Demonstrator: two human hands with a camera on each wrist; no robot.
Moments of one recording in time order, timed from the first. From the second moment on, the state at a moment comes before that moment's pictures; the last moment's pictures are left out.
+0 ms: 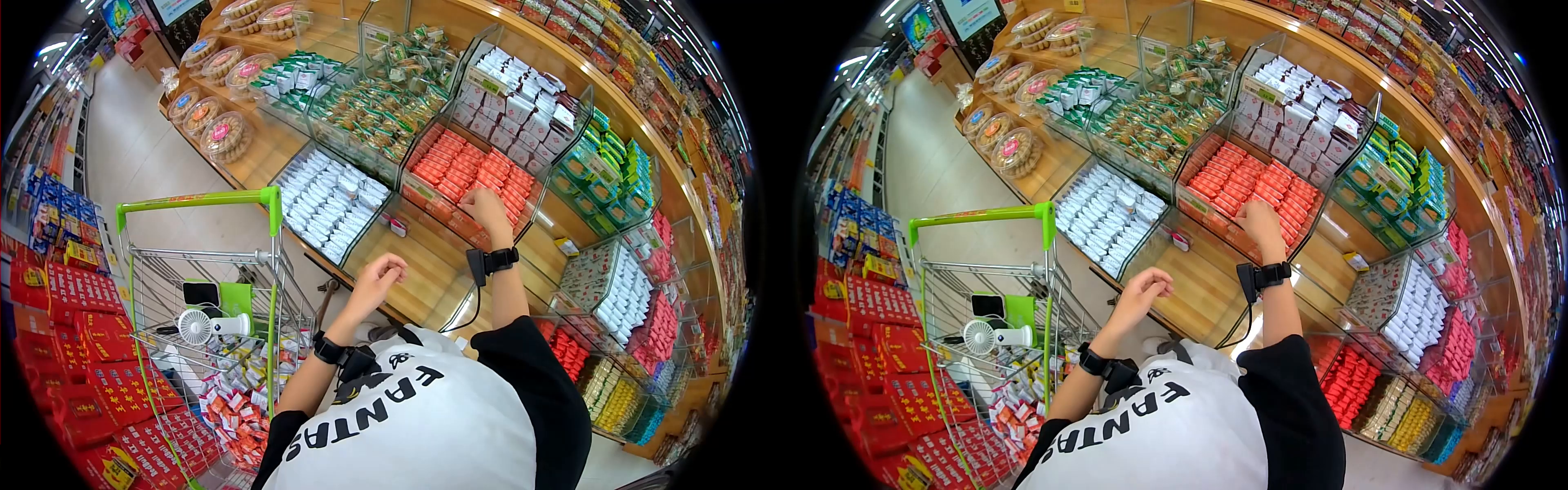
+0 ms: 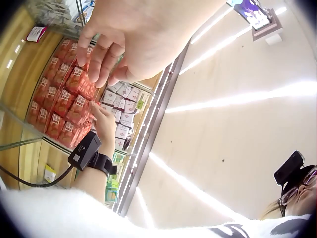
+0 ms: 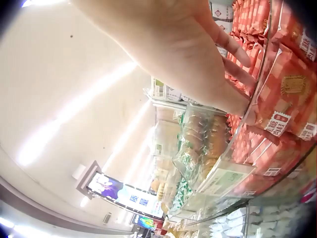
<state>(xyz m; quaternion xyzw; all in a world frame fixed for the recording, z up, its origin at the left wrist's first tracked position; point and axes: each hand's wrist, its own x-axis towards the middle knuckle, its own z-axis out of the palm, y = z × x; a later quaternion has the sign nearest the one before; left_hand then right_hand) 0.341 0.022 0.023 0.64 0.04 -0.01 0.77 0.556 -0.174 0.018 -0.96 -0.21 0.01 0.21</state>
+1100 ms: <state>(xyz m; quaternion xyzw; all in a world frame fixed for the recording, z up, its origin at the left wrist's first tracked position) 0.344 0.023 0.014 0.63 0.03 -0.03 0.78 0.557 -0.208 0.033 -0.85 -0.23 -0.01 0.48</state>
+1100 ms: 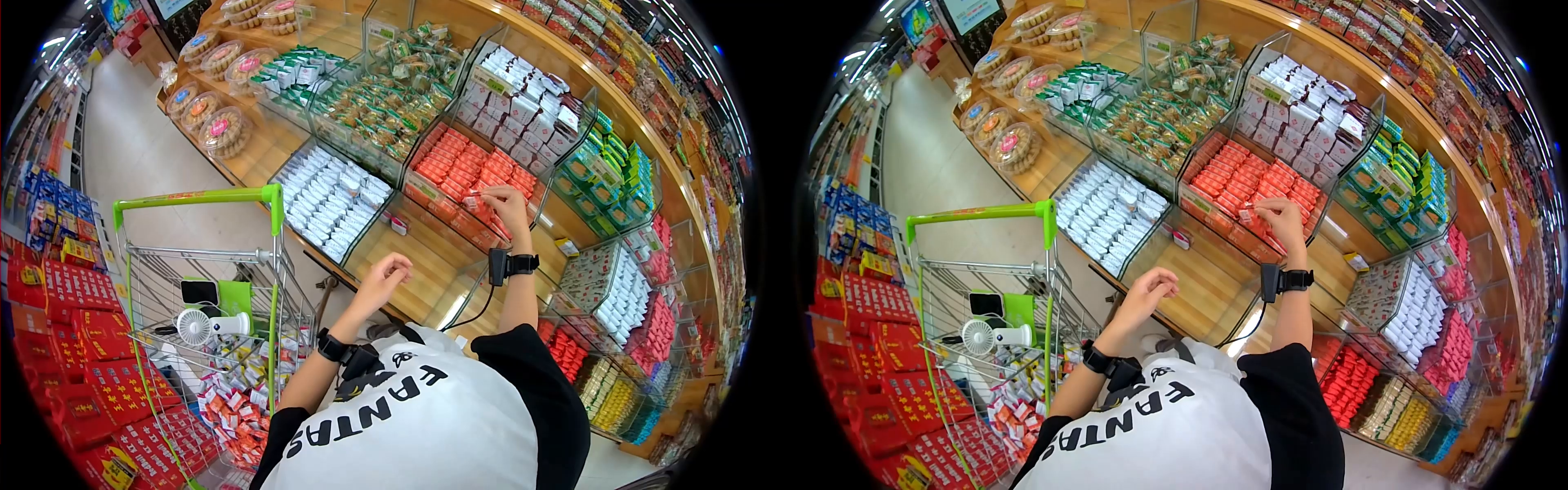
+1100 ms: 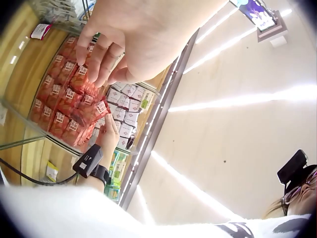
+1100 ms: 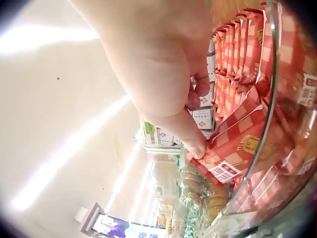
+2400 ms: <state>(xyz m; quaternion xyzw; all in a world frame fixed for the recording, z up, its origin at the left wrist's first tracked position) 0.322 0.060 0.079 0.55 0.05 0.18 0.81 0.435 -0.082 0.109 -0.63 -0.41 0.23 0.62</state>
